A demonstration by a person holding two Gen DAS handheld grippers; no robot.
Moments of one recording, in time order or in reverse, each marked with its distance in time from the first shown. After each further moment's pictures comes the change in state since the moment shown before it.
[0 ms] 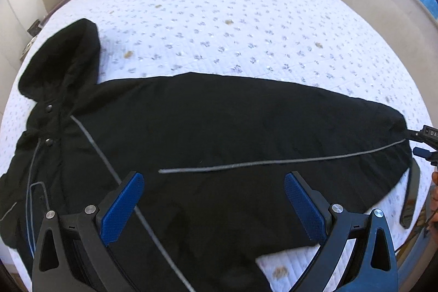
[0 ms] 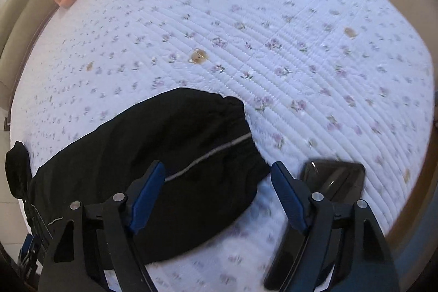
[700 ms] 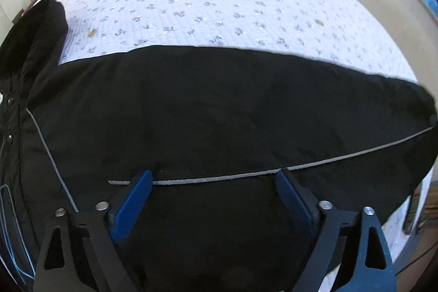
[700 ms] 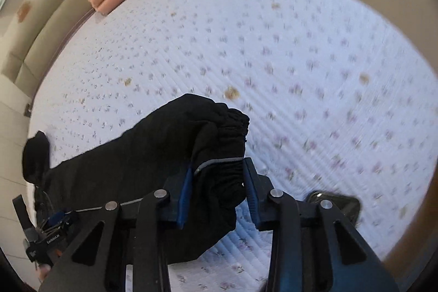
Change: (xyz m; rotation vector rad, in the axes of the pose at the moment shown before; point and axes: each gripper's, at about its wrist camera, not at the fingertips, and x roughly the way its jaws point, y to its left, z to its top) left arm 0.063 -0.024 0.003 0.011 0.077 -0.053; right arm -0.043 0.019 0.003 -0.134 -0.152 0.092
